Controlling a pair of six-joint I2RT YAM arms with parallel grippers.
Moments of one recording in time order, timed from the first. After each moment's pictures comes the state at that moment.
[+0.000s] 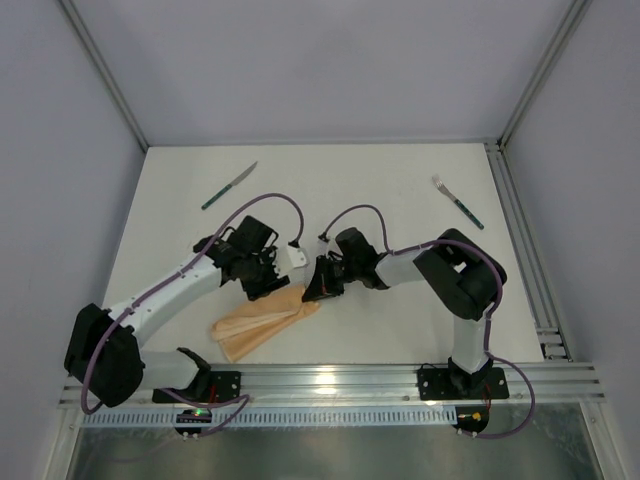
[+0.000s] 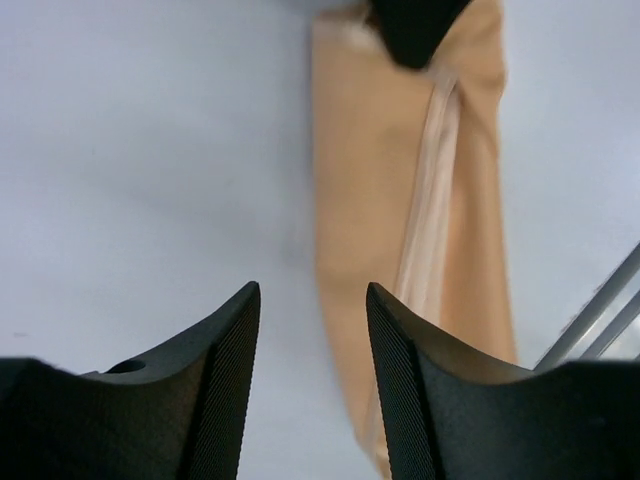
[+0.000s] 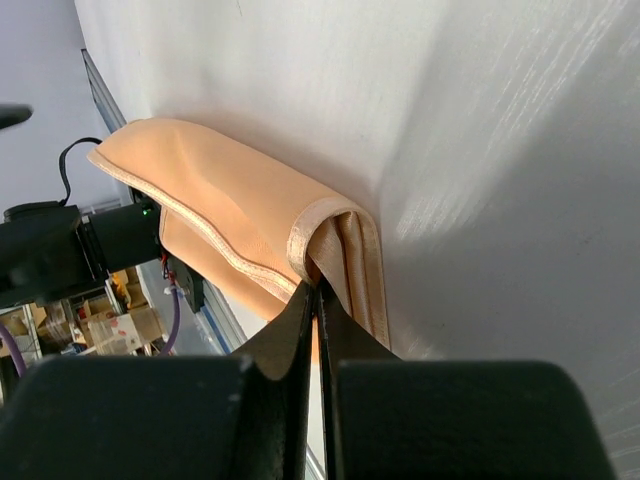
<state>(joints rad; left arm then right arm) -0.64 1.31 0.94 -0.76 0.17 0.57 0.72 1.92 0.84 0.32 -0.65 0.81</state>
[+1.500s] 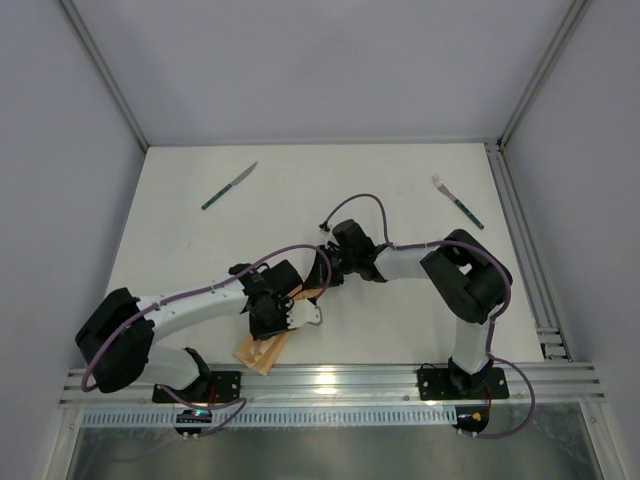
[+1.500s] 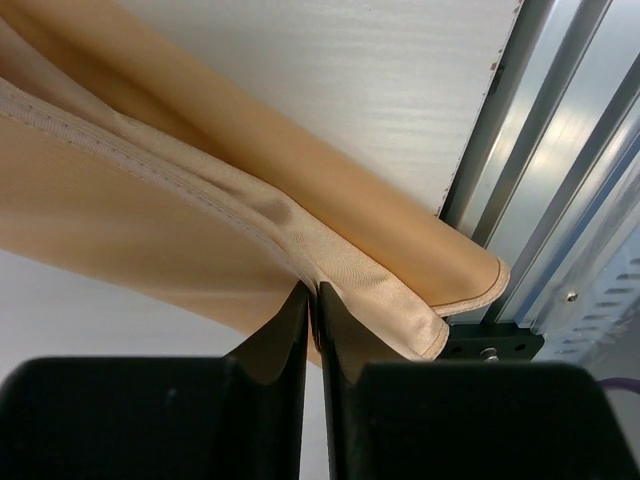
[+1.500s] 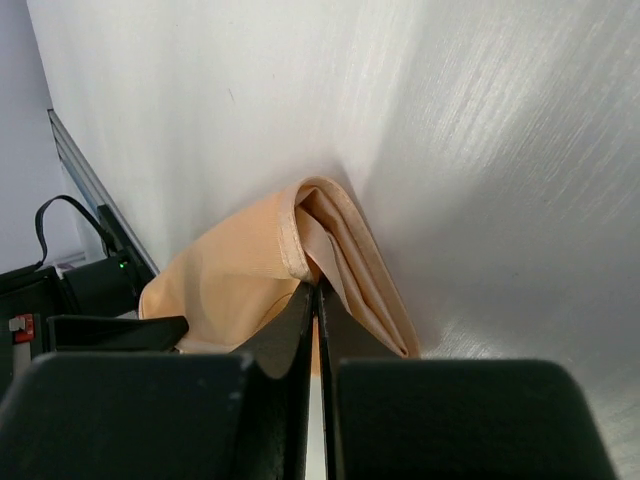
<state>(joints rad) -0.87 1.37 0.78 -0.90 0.19 0.54 0.72 1.88 0.91 0.21 -0.50 0.77</state>
